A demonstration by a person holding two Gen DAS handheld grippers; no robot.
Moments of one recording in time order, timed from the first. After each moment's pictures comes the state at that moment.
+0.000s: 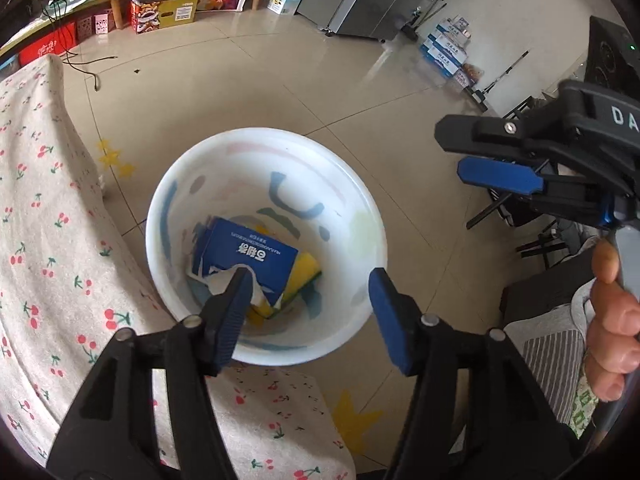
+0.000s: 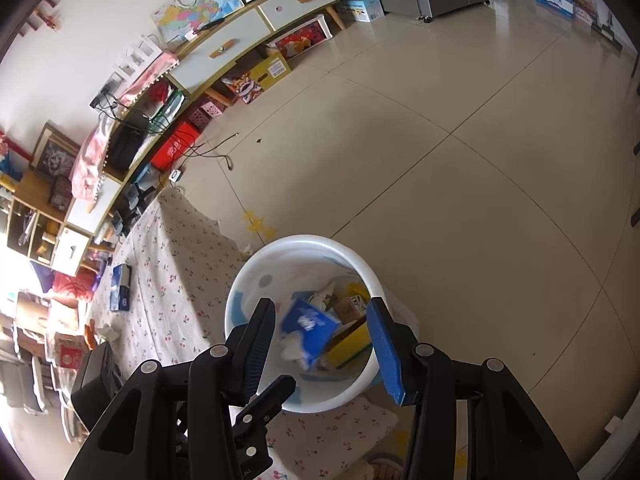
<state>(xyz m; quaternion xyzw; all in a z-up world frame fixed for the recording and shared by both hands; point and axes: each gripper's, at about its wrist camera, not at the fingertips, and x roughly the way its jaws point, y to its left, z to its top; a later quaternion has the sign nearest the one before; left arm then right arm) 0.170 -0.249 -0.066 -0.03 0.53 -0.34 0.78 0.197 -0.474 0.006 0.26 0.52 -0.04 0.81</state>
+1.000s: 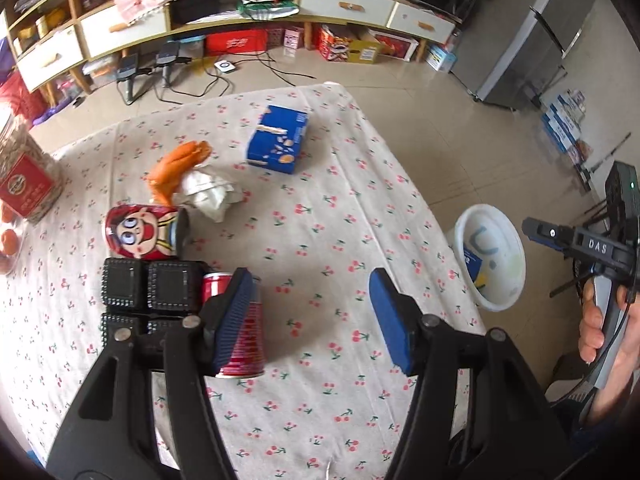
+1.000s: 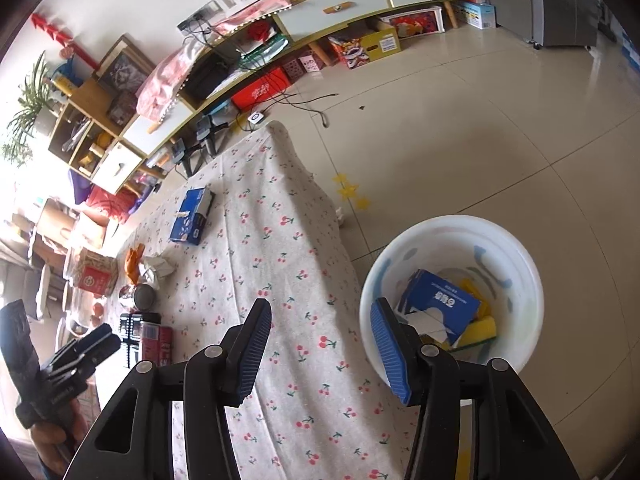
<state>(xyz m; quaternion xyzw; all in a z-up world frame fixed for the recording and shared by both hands) 0.169 0.031 0.018 -0.06 0.52 -0.09 0.85 0.226 -0.325 0.021 0.18 0.54 0.10 0.82</state>
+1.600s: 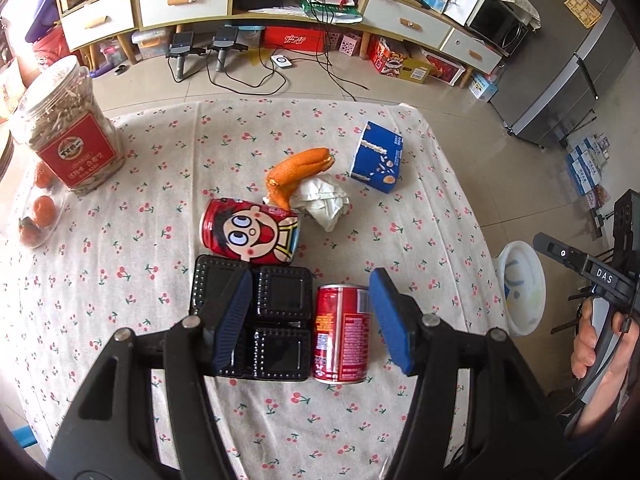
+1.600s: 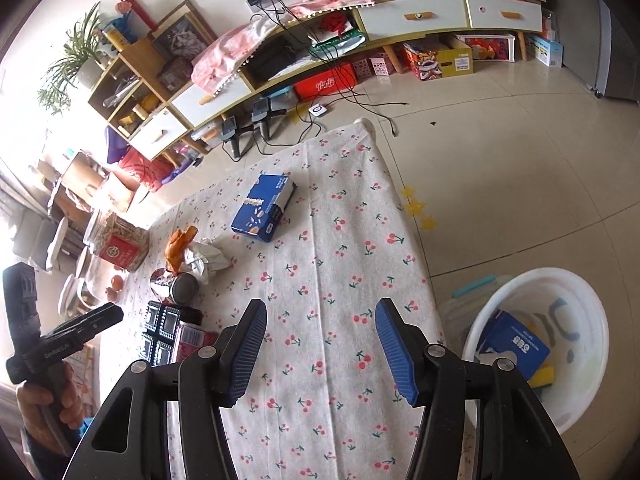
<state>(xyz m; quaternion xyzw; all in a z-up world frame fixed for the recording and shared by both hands) 0.181 0.122 0.010 -0.10 0.53 -0.04 0.84 0.256 -0.224 0.027 0.12 0.51 0.18 0.83</state>
